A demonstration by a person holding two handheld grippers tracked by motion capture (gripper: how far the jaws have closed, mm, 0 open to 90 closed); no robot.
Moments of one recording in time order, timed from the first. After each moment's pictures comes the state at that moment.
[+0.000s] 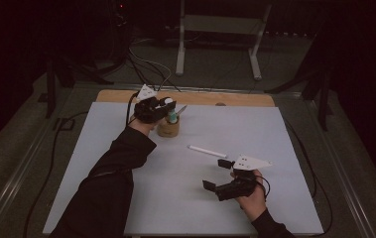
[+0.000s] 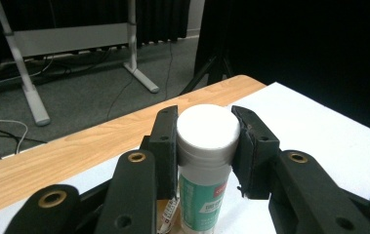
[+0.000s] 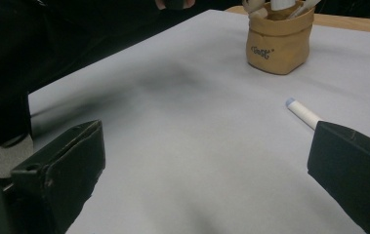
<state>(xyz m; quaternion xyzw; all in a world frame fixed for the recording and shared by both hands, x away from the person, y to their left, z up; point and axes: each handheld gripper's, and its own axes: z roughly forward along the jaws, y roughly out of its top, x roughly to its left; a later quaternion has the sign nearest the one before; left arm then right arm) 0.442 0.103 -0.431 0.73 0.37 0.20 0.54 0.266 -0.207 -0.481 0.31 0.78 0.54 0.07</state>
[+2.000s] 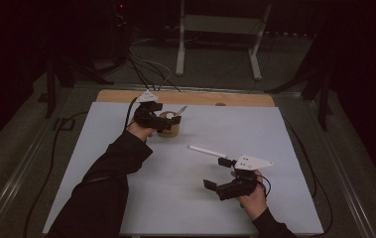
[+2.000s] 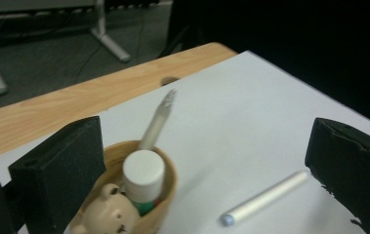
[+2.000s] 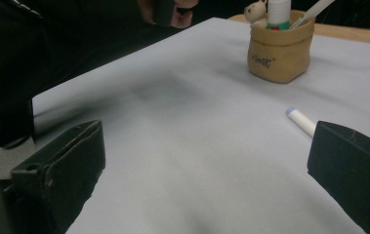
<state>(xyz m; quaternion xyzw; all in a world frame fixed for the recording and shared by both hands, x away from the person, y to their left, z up) 0.427 0.108 -0.431 0.77 0.35 0.11 0.52 0.268 -0.209 -0.481 0.30 0.77 0.56 0.07</state>
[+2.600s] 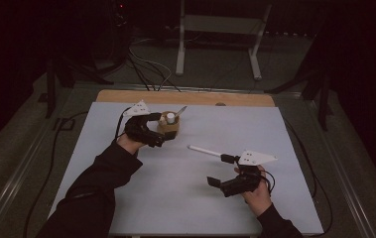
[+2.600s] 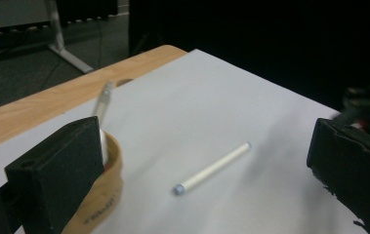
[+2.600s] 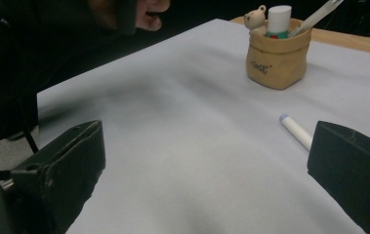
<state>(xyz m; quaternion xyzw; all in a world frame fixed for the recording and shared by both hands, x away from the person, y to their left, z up) 0.377 0.124 -0.424 0.78 0.28 0.08 0.55 0.276 -0.218 -0.468 0.28 0.78 0.55 0.07</state>
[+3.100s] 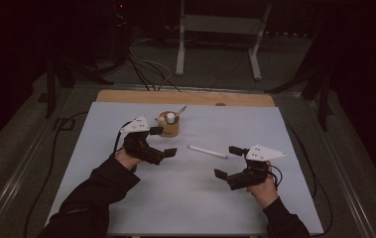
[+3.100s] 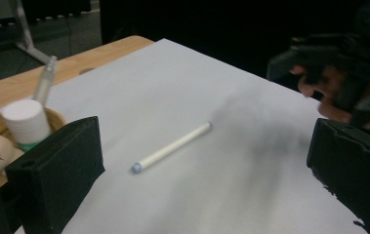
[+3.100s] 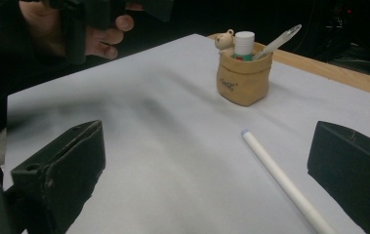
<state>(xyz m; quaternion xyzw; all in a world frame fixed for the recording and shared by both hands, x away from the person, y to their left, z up) 0.340 0.123 -0.435 0.79 0.25 0.06 0.56 0.286 -0.235 -0.457 0.27 0.78 0.55 0.12</state>
